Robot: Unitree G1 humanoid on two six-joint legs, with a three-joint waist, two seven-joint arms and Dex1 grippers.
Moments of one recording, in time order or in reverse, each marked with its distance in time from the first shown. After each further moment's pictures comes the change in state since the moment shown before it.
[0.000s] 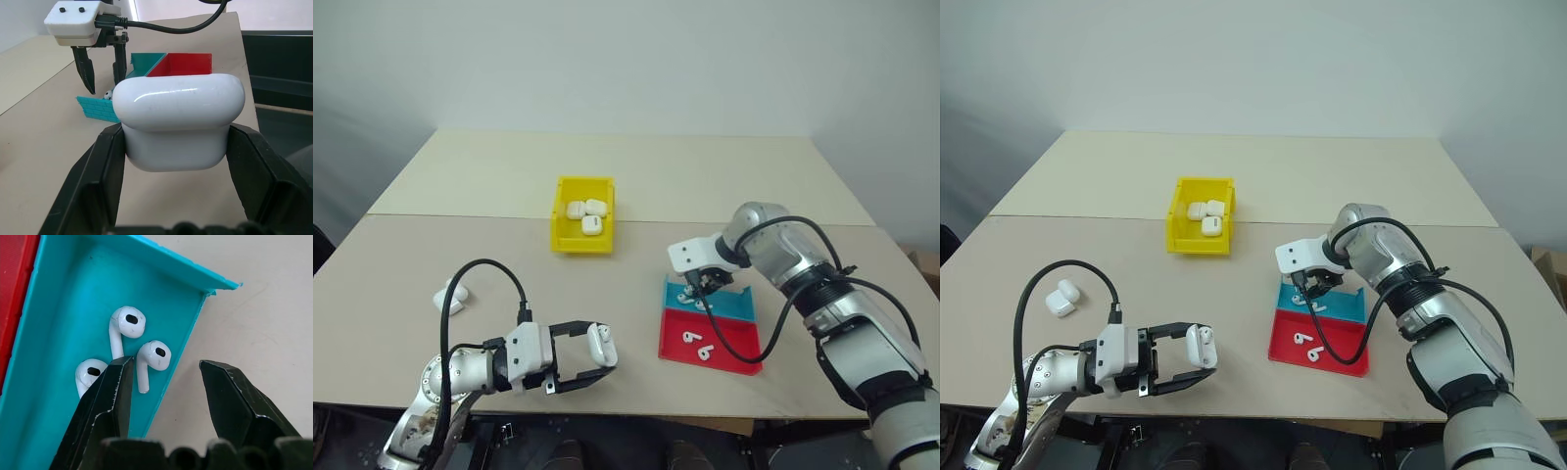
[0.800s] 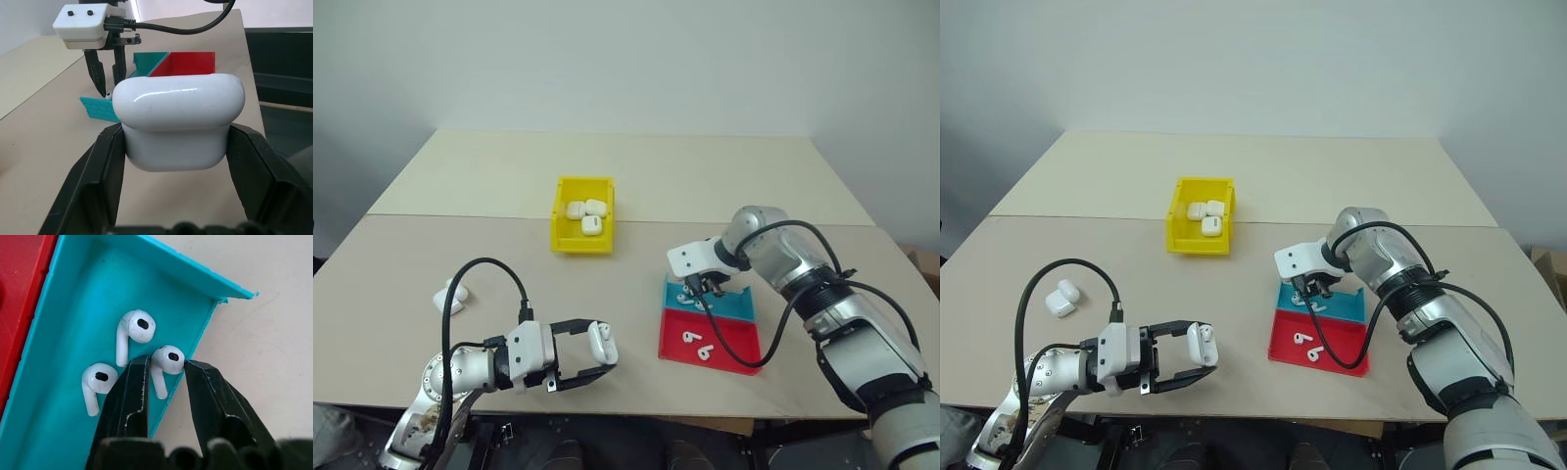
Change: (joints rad) left arm -0.009 -0.006 0.000 0.000 0.016 0.000 0.007; right arm 0.014 0.000 -0.004 -0.010 0.000 -0.034 0.009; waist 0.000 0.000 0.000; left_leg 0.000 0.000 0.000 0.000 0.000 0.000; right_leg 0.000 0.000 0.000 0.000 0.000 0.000
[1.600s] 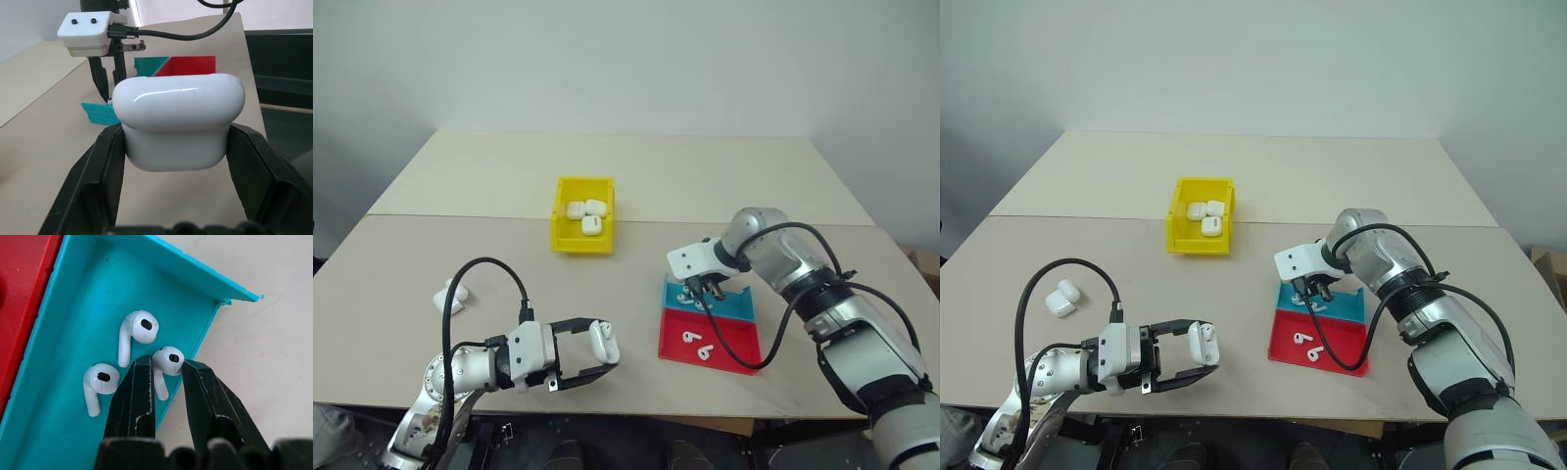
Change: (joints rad) left arm -0.008 -0.008 -0.006 0.007 0.001 -0.022 0.003; right arm 0.008 -0.003 0.000 -0.010 -0.006 -0.020 -0.003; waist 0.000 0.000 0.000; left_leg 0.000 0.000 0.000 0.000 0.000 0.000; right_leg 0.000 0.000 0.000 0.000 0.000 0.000
